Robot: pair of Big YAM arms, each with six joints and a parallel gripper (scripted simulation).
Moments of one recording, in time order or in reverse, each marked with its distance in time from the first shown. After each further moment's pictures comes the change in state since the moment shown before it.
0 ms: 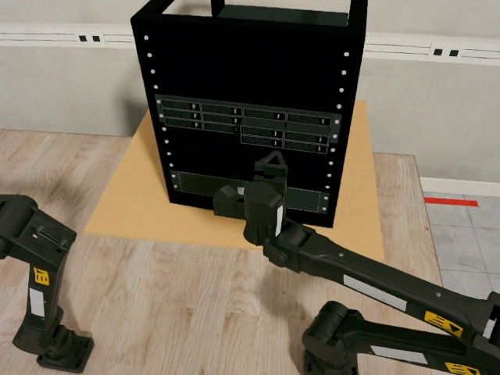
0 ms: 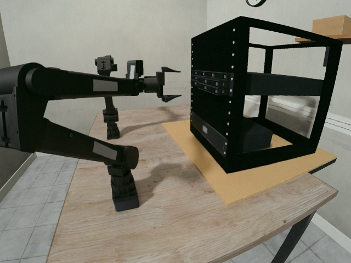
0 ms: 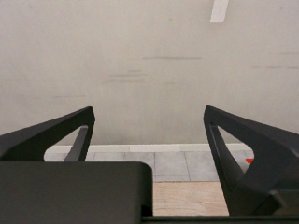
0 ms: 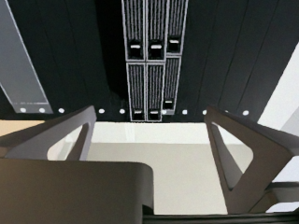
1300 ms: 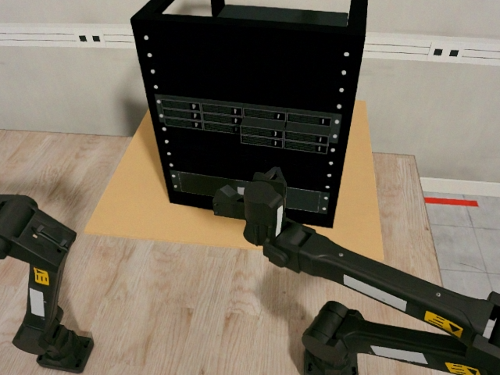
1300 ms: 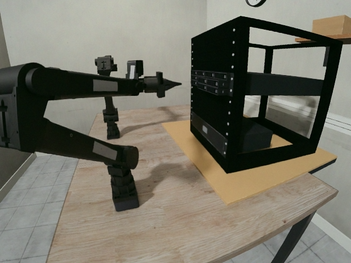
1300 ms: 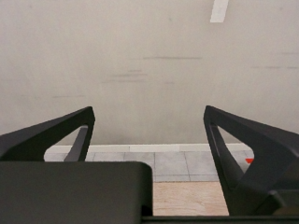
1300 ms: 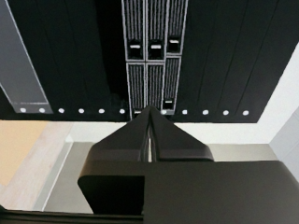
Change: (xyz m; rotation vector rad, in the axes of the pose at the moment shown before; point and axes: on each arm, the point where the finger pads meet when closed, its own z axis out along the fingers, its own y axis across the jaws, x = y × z) left arm 0.000 0.000 0.000 0.000 0.000 0.000; right arm 0.000 0.000 0.000 0.000 0.000 0.000
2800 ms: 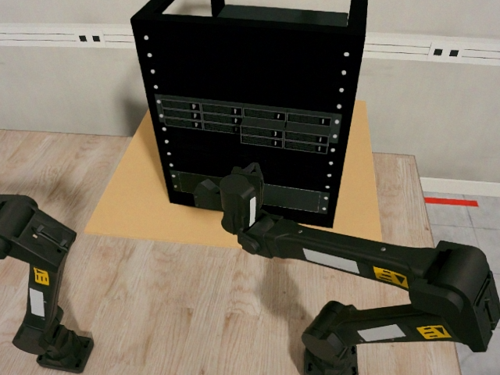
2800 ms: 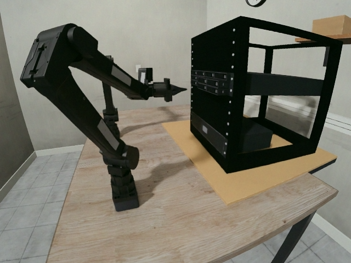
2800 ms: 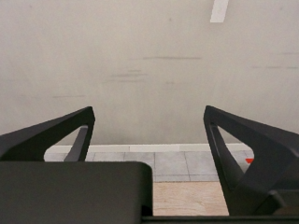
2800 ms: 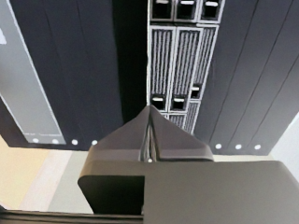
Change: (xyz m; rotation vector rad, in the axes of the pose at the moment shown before) left arm 0.000 0.000 0.000 0.000 0.000 0.000; right arm -0.059 0.031 0.041 -0.007 0.001 -0.013
